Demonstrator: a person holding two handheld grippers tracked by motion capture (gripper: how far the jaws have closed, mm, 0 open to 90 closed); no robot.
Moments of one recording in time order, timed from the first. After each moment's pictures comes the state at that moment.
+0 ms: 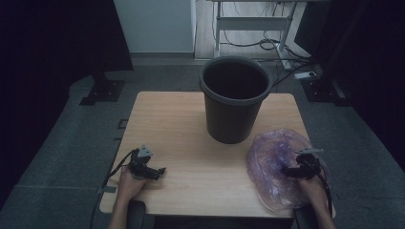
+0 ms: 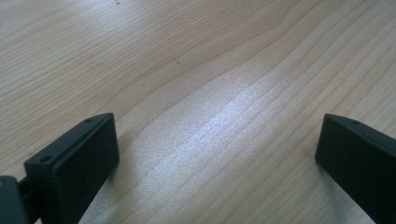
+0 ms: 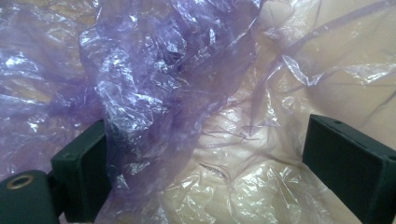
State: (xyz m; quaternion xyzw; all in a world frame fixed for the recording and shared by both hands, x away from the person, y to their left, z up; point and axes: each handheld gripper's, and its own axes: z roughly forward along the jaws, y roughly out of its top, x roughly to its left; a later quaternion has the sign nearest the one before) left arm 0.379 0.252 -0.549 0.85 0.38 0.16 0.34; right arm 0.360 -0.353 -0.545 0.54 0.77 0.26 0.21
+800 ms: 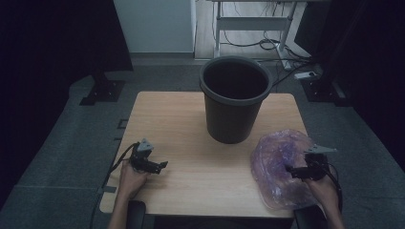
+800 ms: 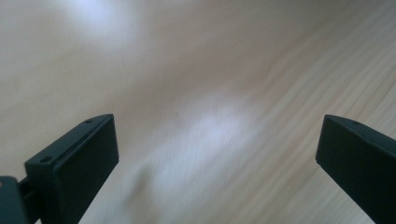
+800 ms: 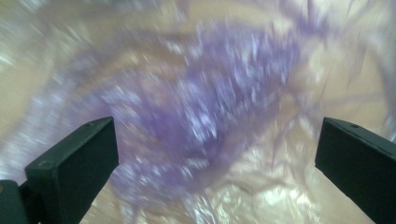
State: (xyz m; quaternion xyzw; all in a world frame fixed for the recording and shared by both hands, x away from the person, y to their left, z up) left arm 0.392 0.242 -0.519 0.84 0.37 0.16 0.37; right arm 0.338 -0.357 -0.499 0.50 0.78 0.33 0.21
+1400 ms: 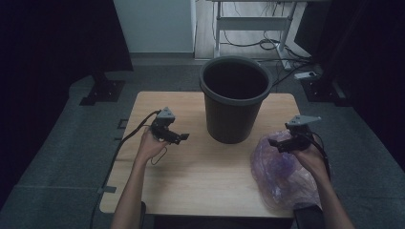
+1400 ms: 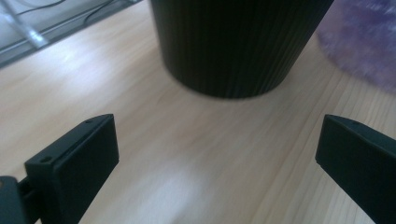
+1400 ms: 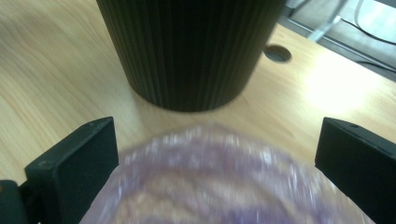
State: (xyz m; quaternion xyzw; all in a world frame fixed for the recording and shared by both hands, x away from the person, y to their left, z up) left arm 0.473 0.168 -0.447 0.85 0.28 0.14 0.42; right arm 0.408 -0.308 -0.432 0.36 0.82 0.39 0.22
